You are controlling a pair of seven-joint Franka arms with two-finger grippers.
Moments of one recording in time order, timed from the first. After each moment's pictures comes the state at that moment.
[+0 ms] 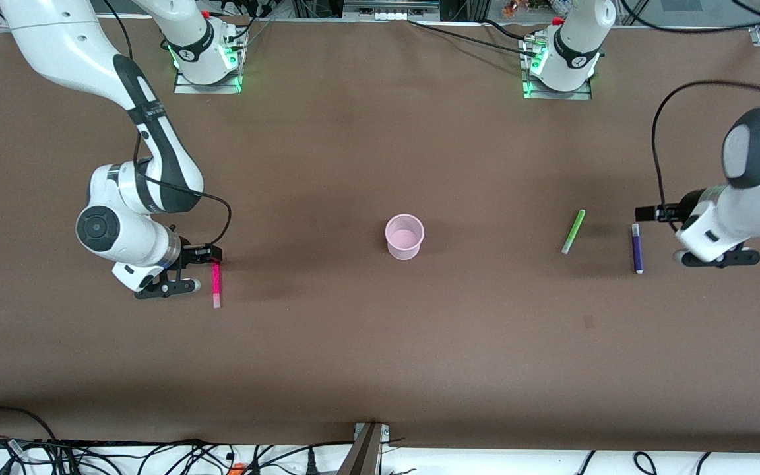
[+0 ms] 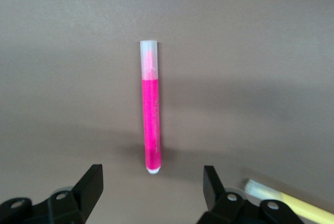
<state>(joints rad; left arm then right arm) 0.10 0.36 -0.05 -1.68 0.12 1.69 -0.03 0.09 0.56 0.07 -1.81 0.00 2.29 0.01</state>
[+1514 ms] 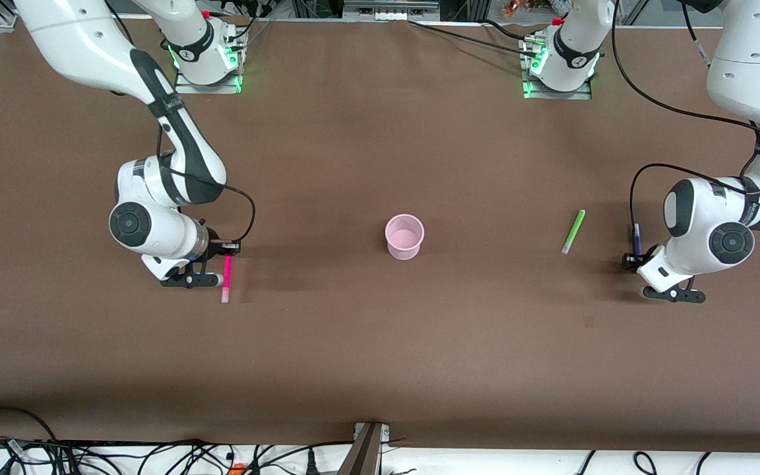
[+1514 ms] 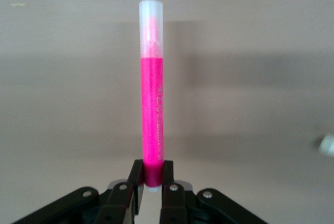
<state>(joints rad) 0.21 0.62 -0.05 -1.85 0.24 2.33 0.10 0.11 0.53 0.16 -1.77 0.07 2.14 0.23</state>
